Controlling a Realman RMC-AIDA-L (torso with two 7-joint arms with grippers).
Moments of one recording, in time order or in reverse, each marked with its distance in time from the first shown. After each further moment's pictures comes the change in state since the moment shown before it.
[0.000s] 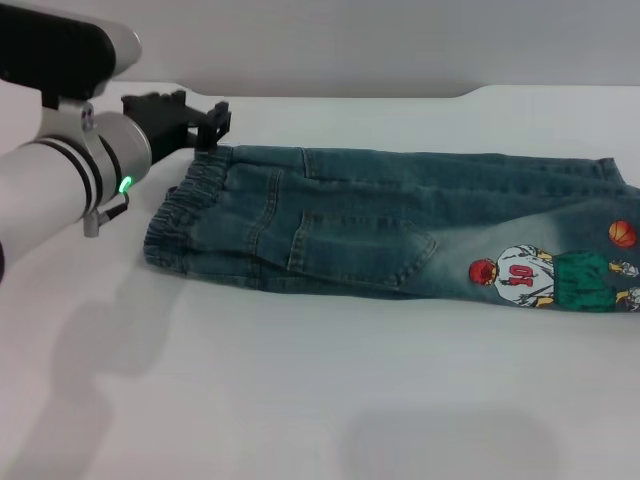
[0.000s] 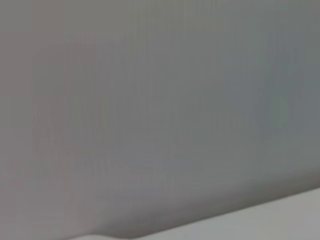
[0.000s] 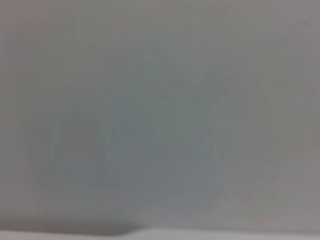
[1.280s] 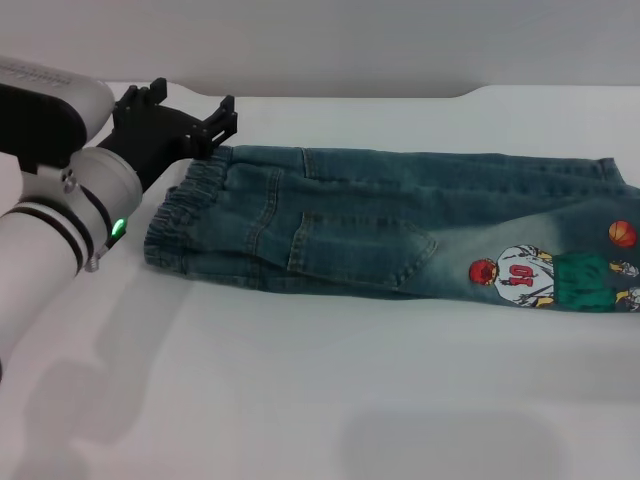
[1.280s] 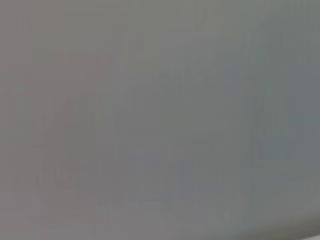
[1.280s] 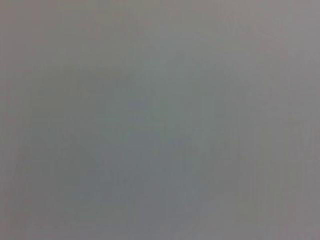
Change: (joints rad) left arm 0.140 0.002 0.133 0.062 -0.005 0.402 0.006; right arm -0.028 0.010 -0.219 -0.383 0.812 0.124 -0.923
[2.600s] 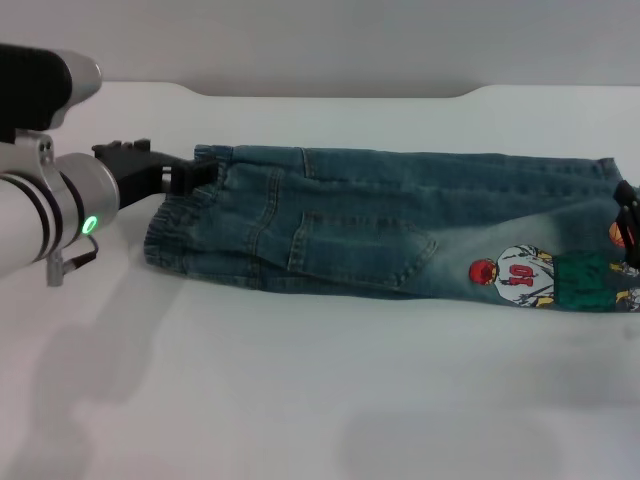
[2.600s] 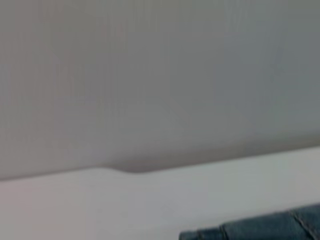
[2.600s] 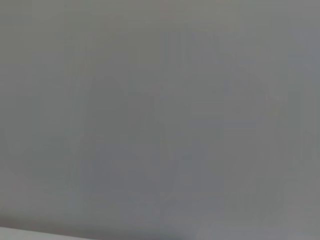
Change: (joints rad) left arm 0.011 -0.004 -0.141 -0.295 0.005 -0.674 -0.036; right arm 0.071 0.000 -0.349 -0.179 0.275 -0.010 -0.100
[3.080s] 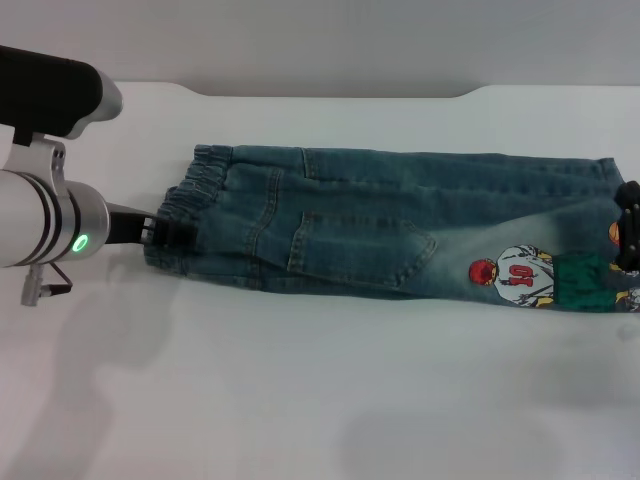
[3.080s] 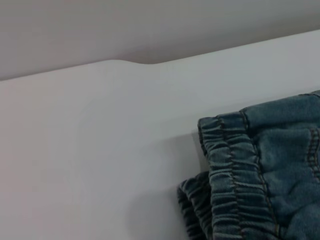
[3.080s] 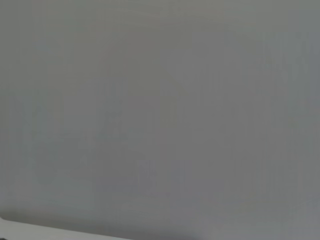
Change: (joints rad) left arm -0.112 0.001 -0.046 -0.013 0.099 -0.404 -0.059; right arm 0.006 -0.006 -0.027 -0.003 0.000 0.000 -0.001
